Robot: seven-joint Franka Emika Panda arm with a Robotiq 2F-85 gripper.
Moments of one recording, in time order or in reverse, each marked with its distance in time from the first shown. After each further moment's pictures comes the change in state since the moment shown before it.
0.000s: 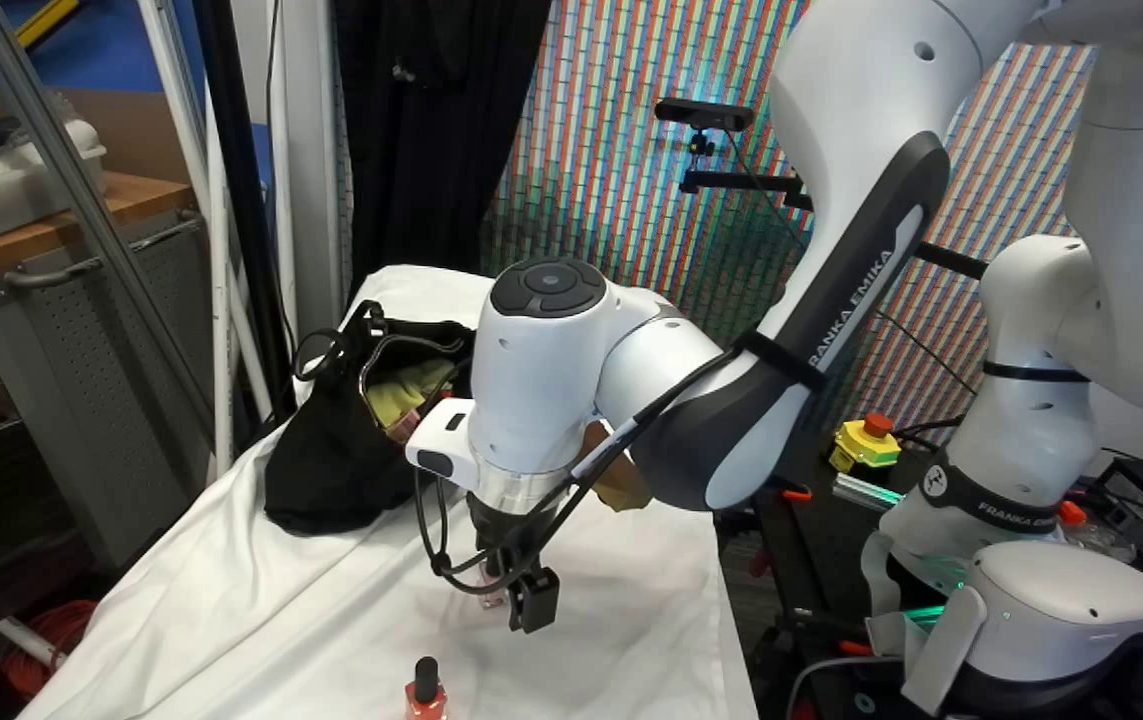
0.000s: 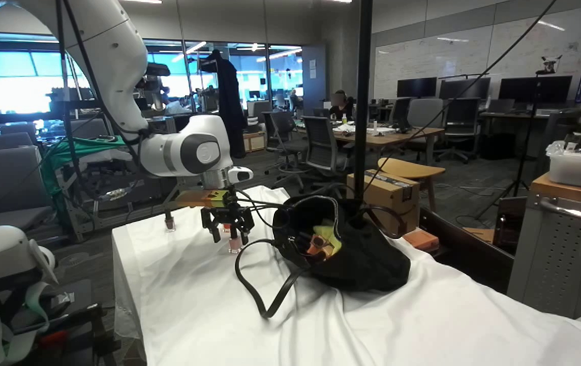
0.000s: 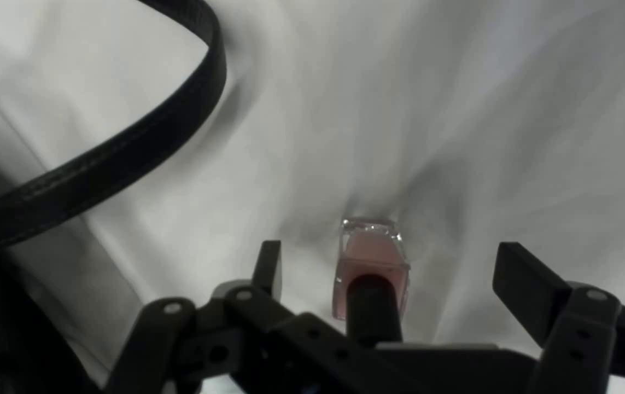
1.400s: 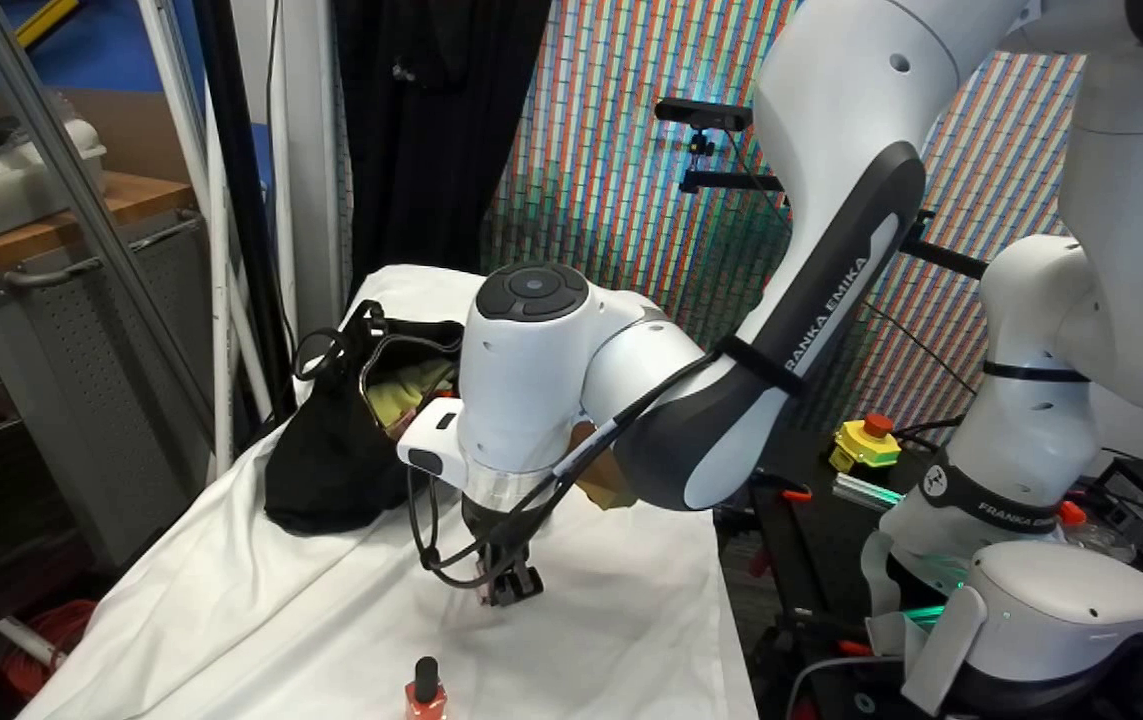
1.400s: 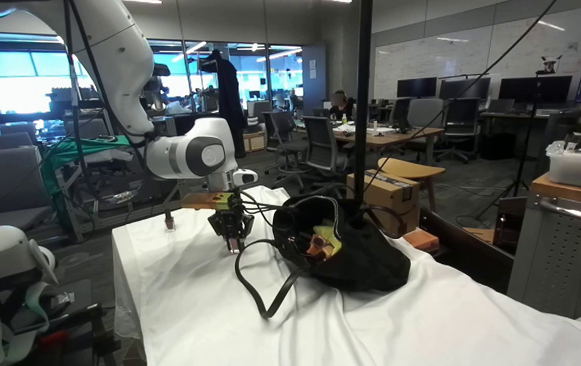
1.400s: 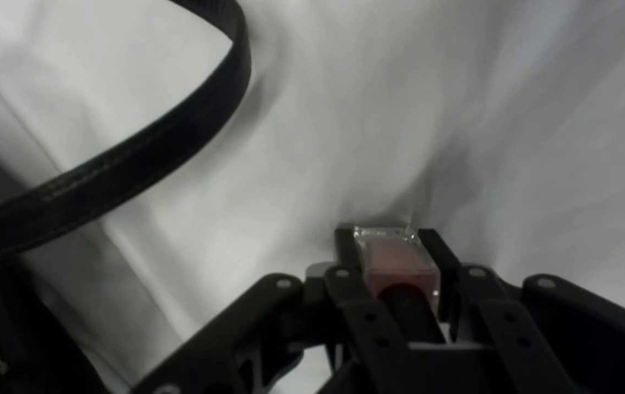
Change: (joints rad) arm 0.000 0.028 -0.016 0.030 -0.001 -0.005 -0.003
